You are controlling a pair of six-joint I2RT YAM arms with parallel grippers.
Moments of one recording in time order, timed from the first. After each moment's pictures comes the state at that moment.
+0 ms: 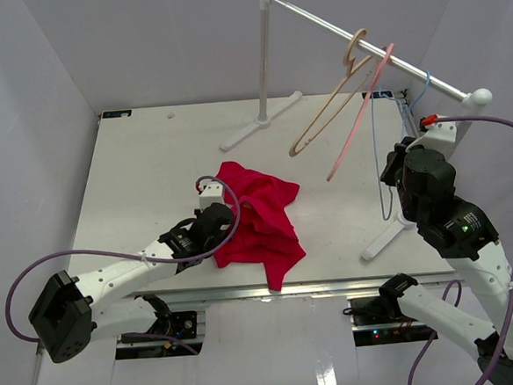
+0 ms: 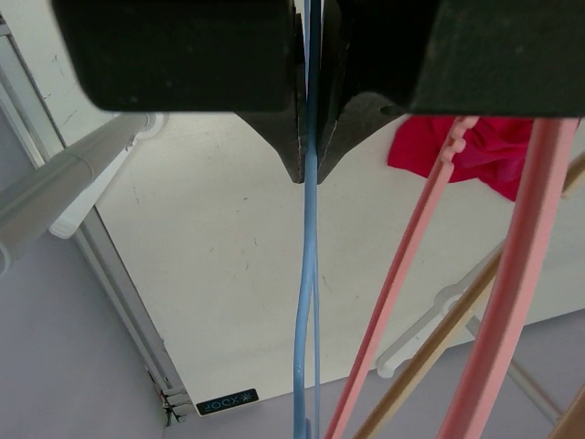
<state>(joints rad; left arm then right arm) -0.89 1.14 0.65 -0.28 -0.54 -0.58 0.55 0.77 1.16 -0.70 0.64 0.36</state>
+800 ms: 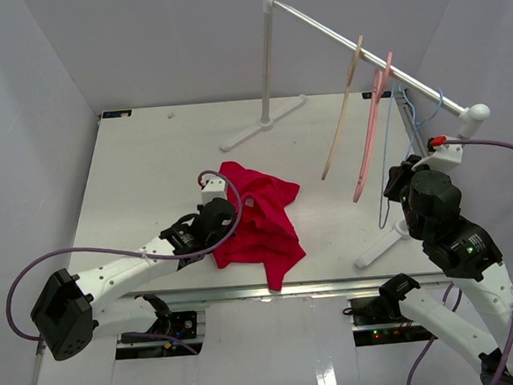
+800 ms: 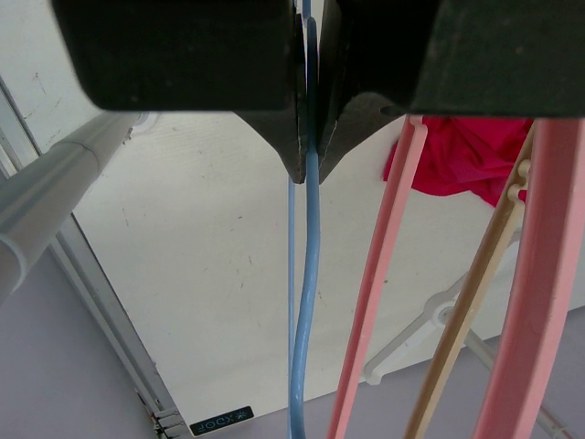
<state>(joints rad) -0.89 1.16 0.70 -0.28 -0.51 -0.59 0.54 0.62 1.02 -0.70 0.61 0.41</state>
